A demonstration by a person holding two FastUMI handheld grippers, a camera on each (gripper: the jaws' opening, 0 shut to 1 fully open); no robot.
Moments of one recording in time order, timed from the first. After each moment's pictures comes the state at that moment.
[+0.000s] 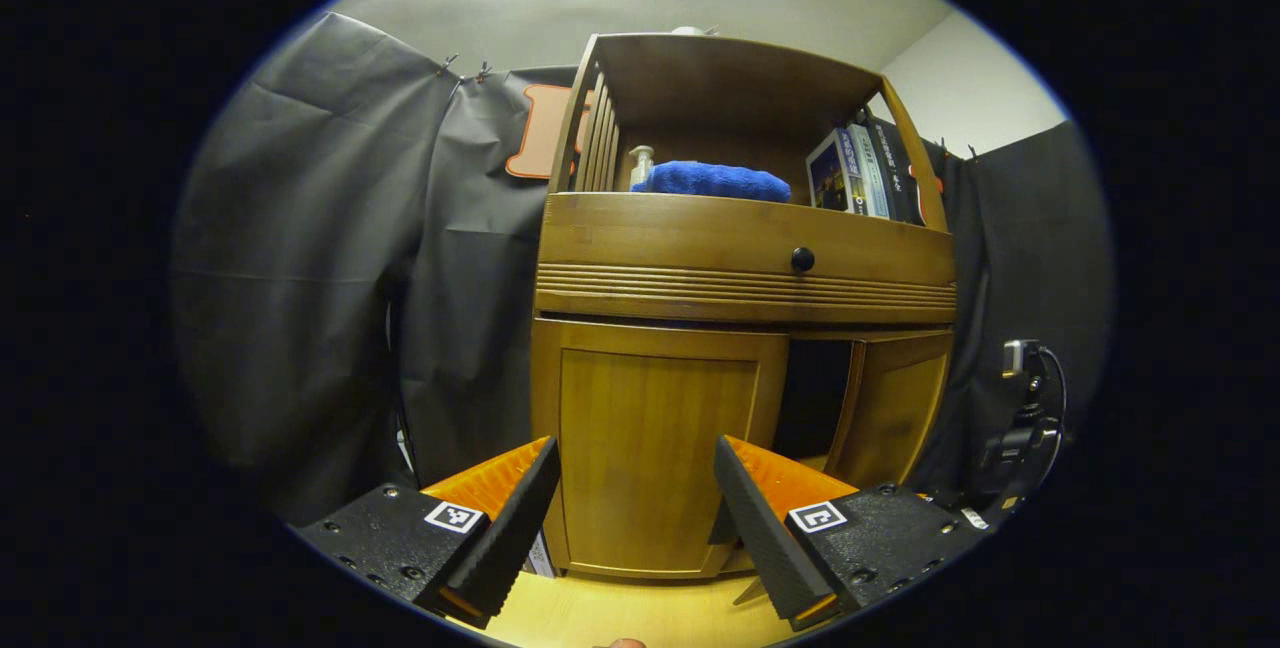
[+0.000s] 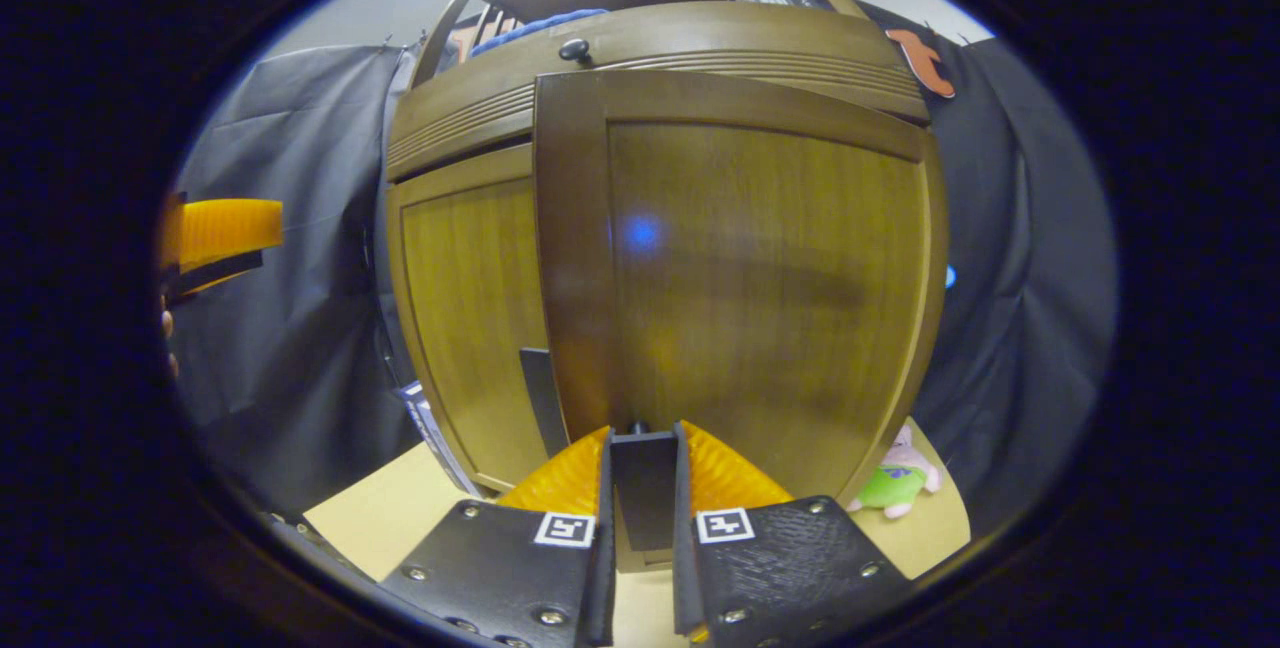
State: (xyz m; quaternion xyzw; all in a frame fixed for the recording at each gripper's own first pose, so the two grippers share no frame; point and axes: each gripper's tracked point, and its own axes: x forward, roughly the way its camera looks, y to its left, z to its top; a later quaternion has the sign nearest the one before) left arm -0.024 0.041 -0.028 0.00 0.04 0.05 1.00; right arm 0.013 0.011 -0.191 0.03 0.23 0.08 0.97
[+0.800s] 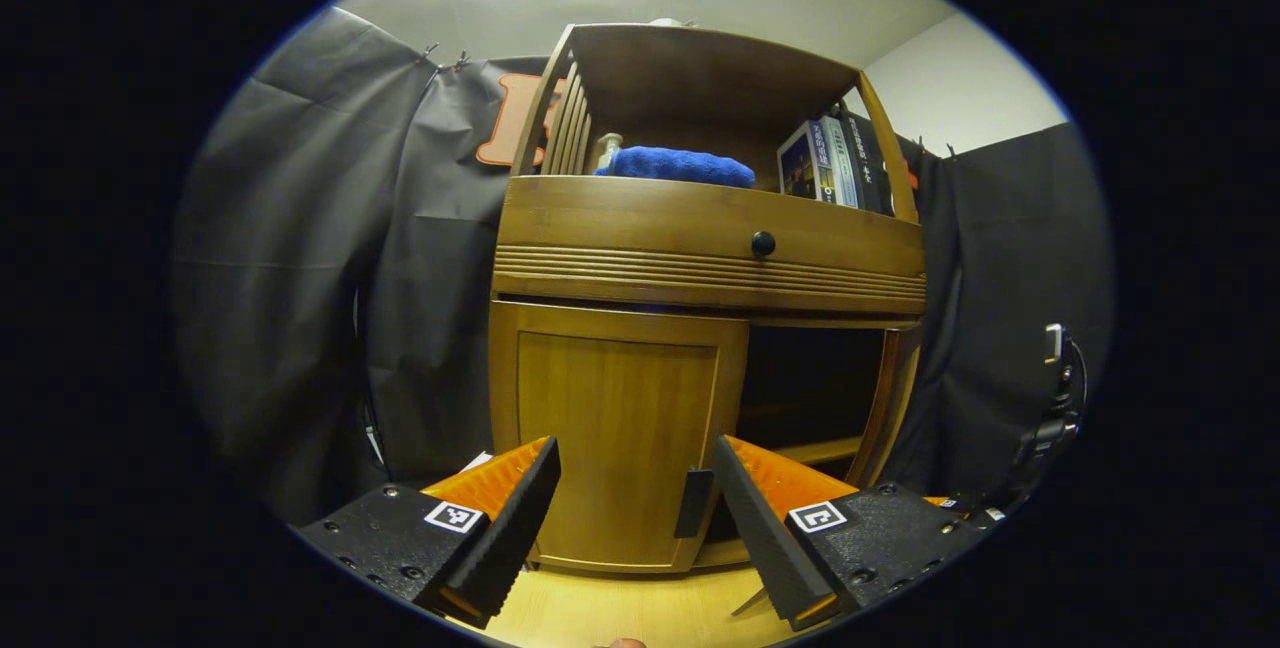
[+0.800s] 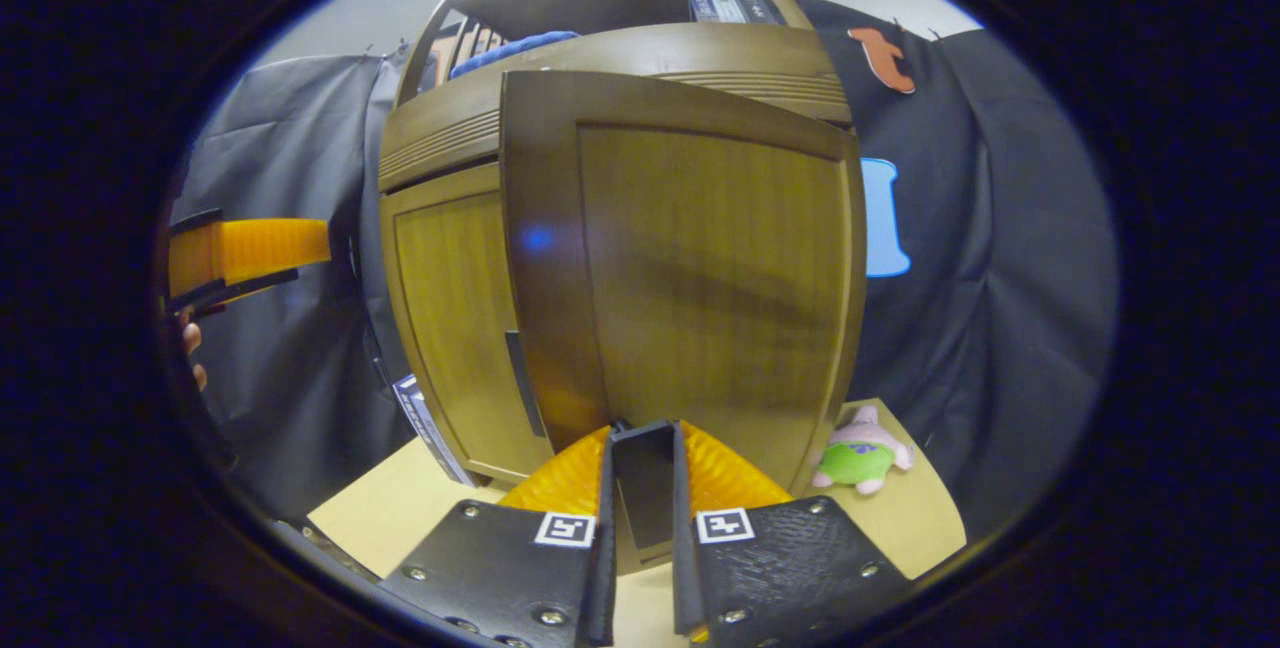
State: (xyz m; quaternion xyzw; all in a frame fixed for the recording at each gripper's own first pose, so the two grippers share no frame) left arm -0.018 0.009 -0.044 -0.01 0.06 0.01 1.00; right arm -0.036 -0.024 -0.179 0.03 0.23 0.03 0.97
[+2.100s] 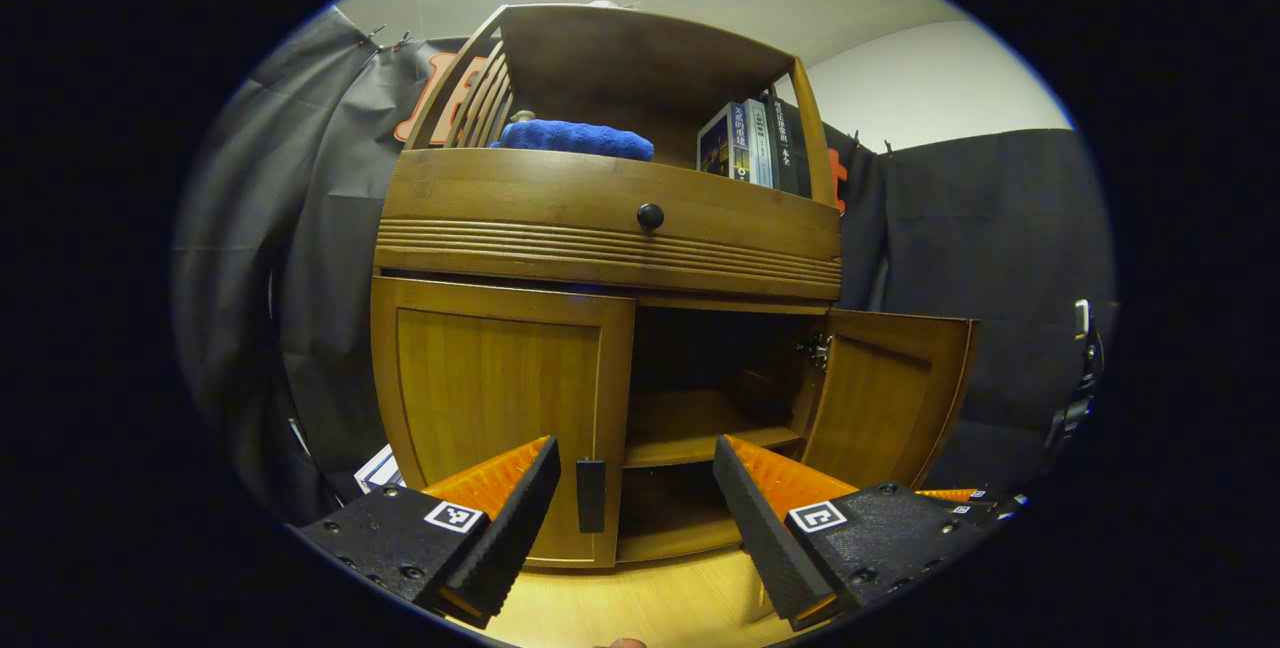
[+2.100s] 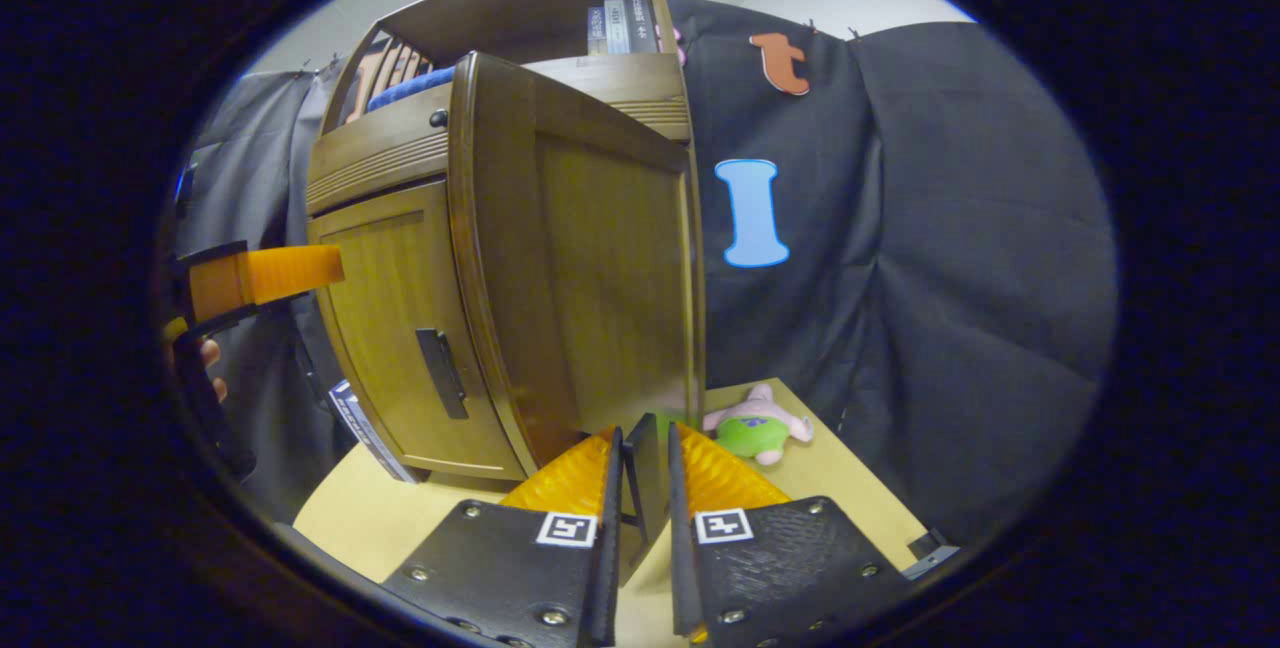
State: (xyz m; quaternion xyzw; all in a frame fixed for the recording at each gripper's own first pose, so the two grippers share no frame) left arm -0.008 -0.073 -0.063 -0.02 0.08 -0.10 0.99; right arm -0.104 -0.129 -0.155 0.02 0.23 -0.11 0.97
